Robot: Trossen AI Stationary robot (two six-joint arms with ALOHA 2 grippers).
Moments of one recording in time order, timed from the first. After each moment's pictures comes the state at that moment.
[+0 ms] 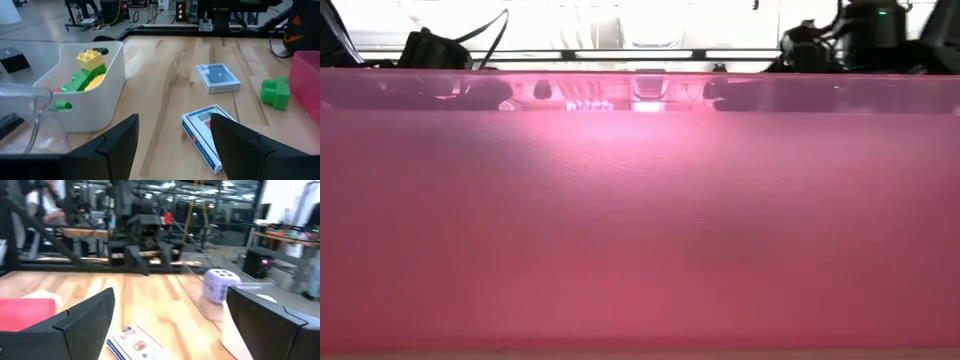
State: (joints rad) left arm 0.31 1.19 0.13 0.79 0.10 0.08; right arm -0.08 1.43 0.25 1.23 0.09 -0.06
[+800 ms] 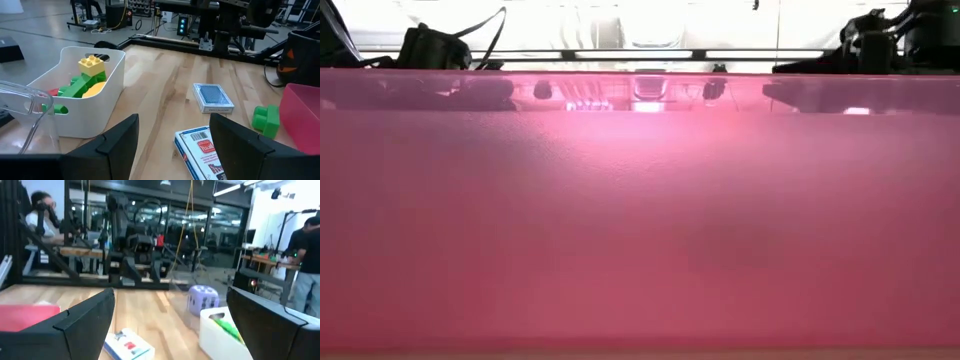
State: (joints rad) left arm 0.31 1.19 0.14 0.84 0.10 -0.06; right arm -0.09 1.06 0.01 1.22 0.09 -0.11
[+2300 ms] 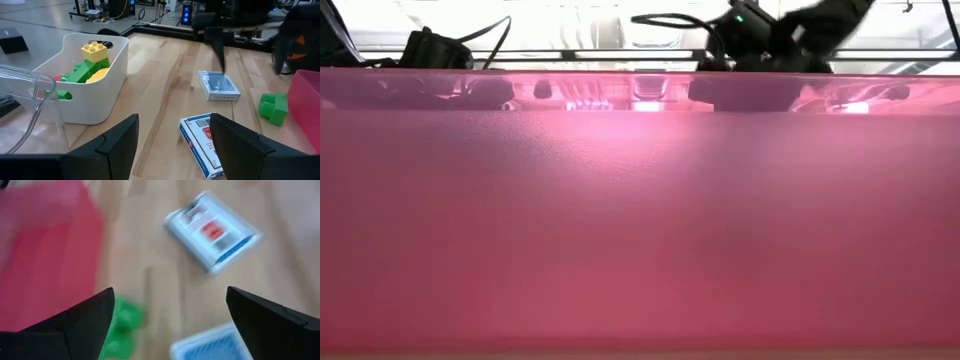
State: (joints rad) left arm 0.31 1.19 0.14 0.78 0.08 -0.05; right arm -0.08 1.59 0.83 -0.03 -0.23 0.11
